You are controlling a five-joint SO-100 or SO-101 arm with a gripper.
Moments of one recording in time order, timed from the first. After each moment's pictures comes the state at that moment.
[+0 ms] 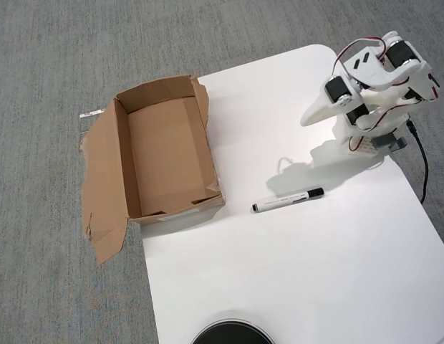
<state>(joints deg) -1.3 179.6 138.3 80.1 -0.7</state>
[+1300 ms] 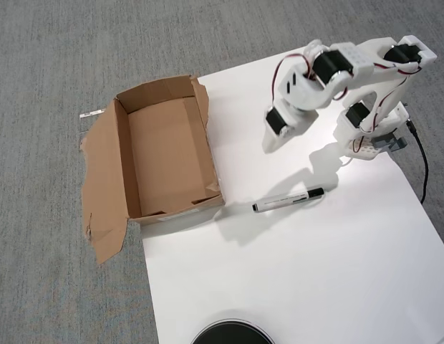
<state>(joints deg) -14.6 112.0 89.8 80.4 -0.7</state>
